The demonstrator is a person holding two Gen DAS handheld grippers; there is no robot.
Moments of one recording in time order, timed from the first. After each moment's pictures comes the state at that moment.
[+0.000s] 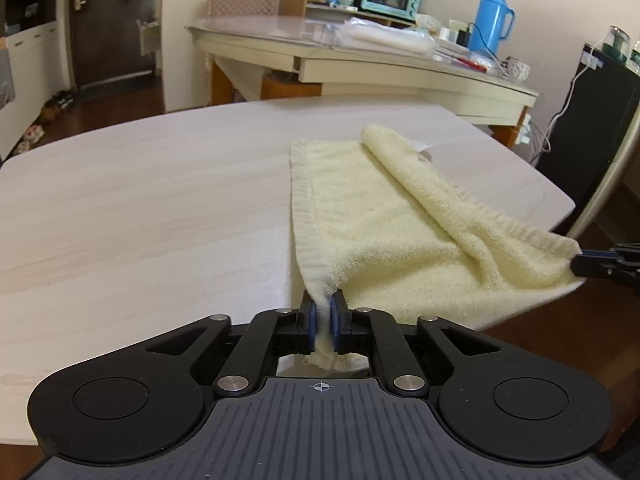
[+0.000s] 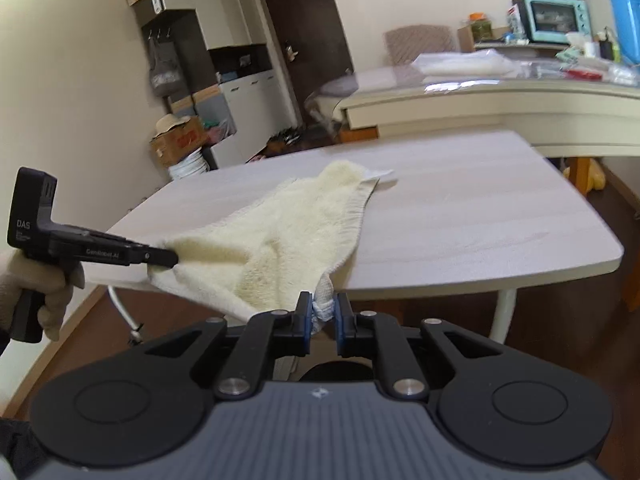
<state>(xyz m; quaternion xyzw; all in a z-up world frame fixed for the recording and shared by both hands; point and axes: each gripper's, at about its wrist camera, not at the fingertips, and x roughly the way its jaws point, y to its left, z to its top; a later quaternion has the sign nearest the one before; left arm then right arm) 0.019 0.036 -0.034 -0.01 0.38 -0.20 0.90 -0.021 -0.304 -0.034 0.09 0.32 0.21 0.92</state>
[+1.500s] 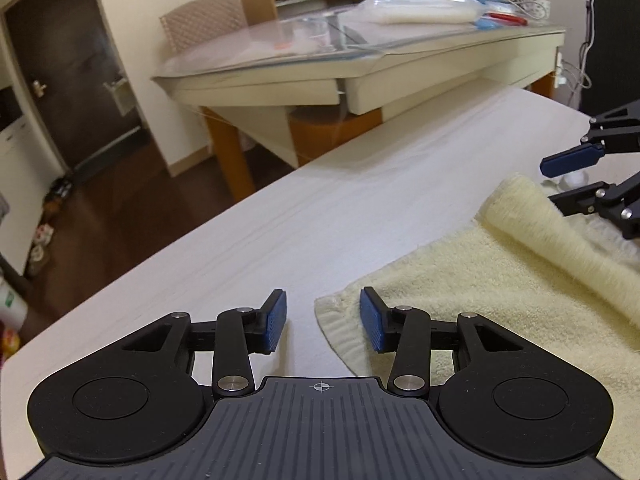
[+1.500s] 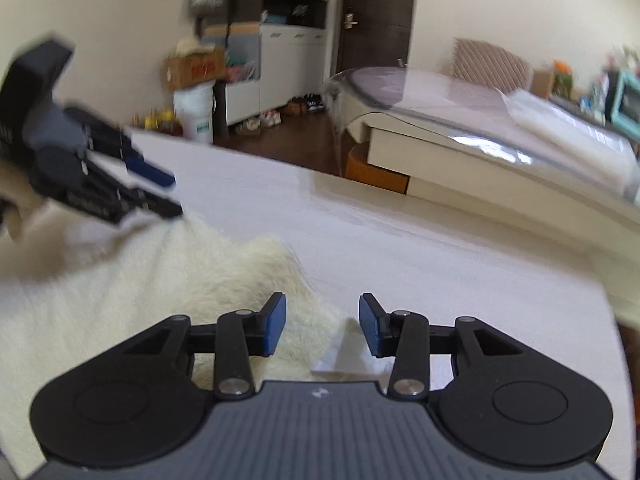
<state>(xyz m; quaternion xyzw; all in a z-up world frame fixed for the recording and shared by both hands) 0.219 0.022 -0.046 0.18 0.35 -0.18 0.90 0.204 -0.225 -0.052 -0.15 0.32 0.23 0.91</state>
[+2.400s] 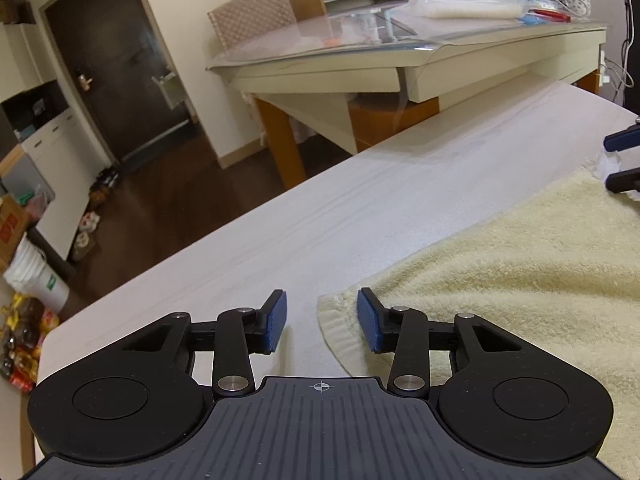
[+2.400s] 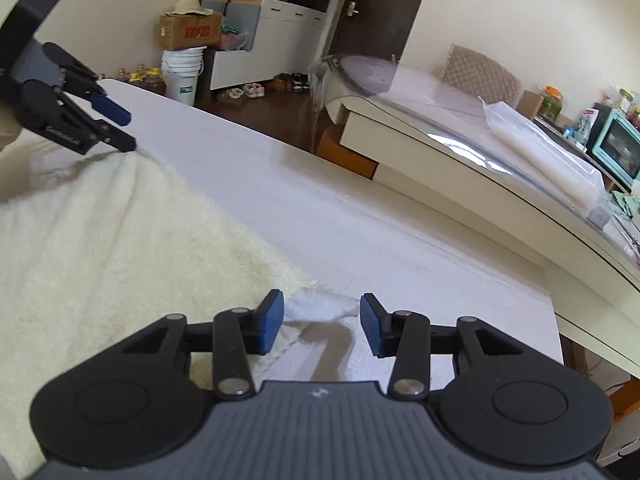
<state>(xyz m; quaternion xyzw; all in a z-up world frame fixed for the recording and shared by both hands) 0.208 0.047 -0.044 0.18 0.35 -0.11 0.91 0.190 -0.241 -0.047 -0.21 0.32 0.20 0.90</state>
